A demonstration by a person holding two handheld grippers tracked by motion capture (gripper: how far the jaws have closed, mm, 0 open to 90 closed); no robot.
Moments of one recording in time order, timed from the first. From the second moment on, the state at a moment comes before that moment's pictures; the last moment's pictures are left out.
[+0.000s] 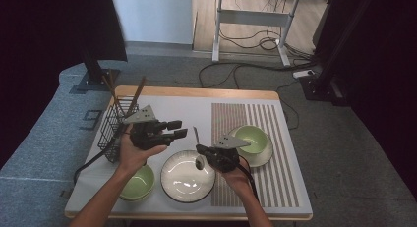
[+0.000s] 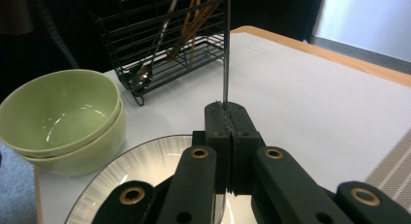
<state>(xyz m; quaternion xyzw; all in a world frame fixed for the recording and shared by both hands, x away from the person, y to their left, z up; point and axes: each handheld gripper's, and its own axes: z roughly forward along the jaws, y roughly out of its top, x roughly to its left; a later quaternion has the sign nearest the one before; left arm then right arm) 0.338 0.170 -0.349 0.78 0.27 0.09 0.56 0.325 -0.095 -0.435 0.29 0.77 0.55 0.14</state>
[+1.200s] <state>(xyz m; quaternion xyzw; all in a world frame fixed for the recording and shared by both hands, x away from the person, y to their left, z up) 0.311 0.219 -0.384 0.78 0.33 0.12 0.52 0.340 -0.134 -0.432 0.33 0.74 0.56 0.17</state>
